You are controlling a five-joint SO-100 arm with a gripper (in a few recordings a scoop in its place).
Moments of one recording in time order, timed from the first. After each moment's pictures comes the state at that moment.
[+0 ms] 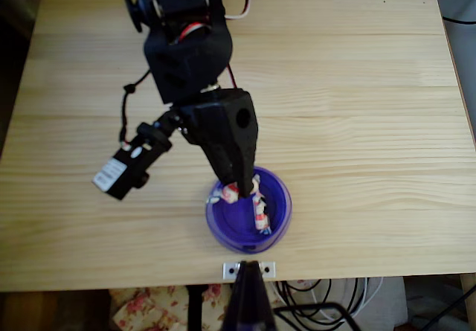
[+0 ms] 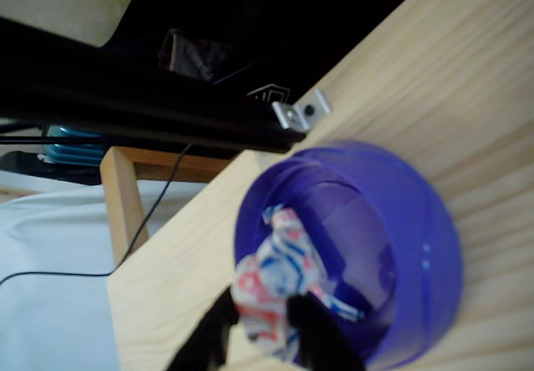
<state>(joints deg) -13.5 118.5 142.8 7.6 60.8</state>
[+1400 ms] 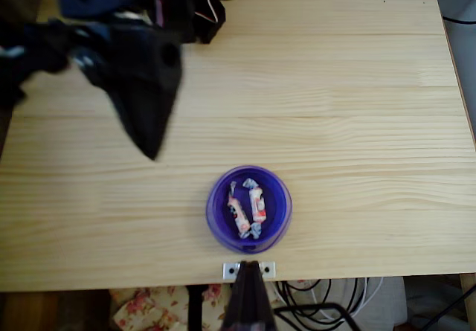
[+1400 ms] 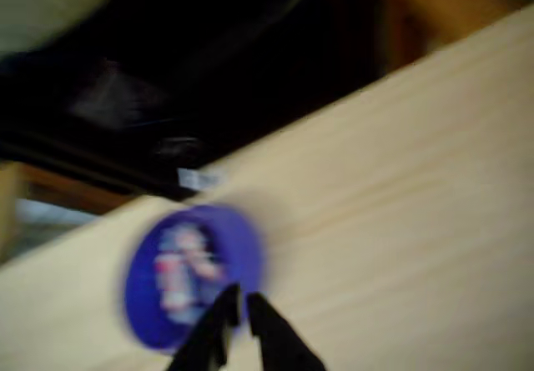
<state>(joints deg) 7.1 149.9 144.2 39.2 26.8</state>
